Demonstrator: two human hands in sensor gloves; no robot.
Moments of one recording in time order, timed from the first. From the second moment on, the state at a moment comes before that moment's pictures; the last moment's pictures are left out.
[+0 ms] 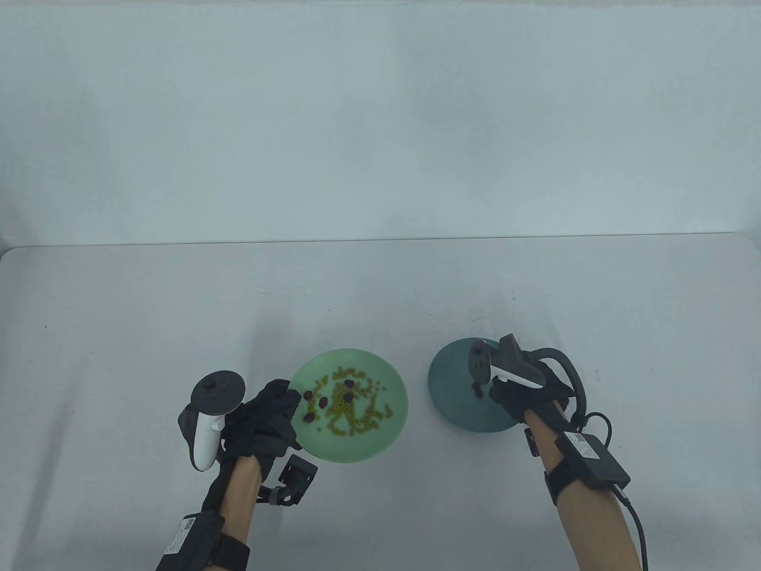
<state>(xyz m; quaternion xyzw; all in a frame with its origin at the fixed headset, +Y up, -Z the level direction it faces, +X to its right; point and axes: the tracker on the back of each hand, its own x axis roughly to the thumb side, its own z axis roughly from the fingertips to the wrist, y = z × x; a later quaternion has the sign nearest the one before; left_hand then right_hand) -0.224 -0.707 -0.353 -0.13 0.08 0.53 0.84 0.179 -0.720 -0.442 -0.03 -0.16 -0.98 0.14</state>
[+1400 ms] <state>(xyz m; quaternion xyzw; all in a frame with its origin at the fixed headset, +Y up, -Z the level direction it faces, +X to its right) -0.223 -0.708 -0.352 -0.13 0.08 0.53 0.83 0.008 -0.583 -0.375 -0.27 0.01 -0.95 0.15</state>
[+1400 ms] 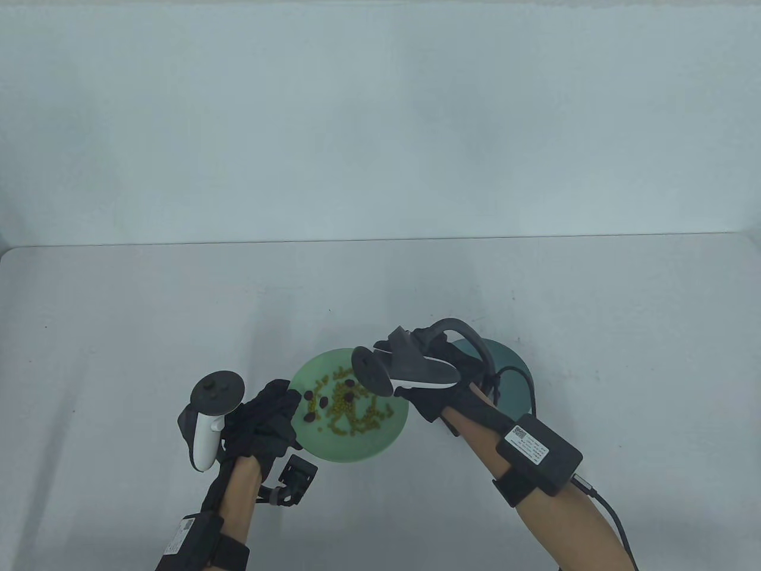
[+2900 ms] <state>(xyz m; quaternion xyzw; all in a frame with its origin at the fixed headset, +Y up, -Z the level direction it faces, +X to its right) -0.224 -0.708 -0.354 -0.13 0.08 0.53 0.83 -0.031 -0.628 -0.377 -0.32 -0.06 -0.94 0.15</state>
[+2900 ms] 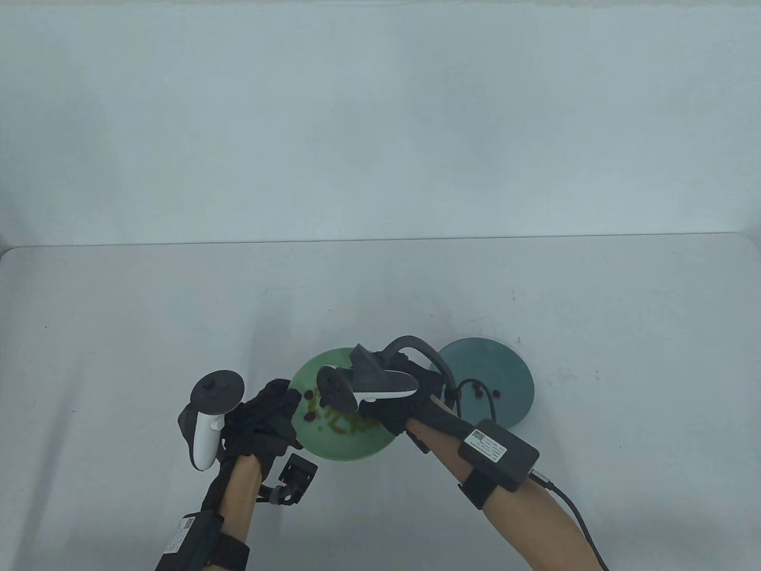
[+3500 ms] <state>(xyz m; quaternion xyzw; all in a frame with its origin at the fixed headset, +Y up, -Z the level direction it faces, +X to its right) -0.225 -0.710 -0.354 -0.14 0.08 0.55 0.82 -0.033 -0.636 -0.377 -0.33 -0.05 -0.93 0.16</state>
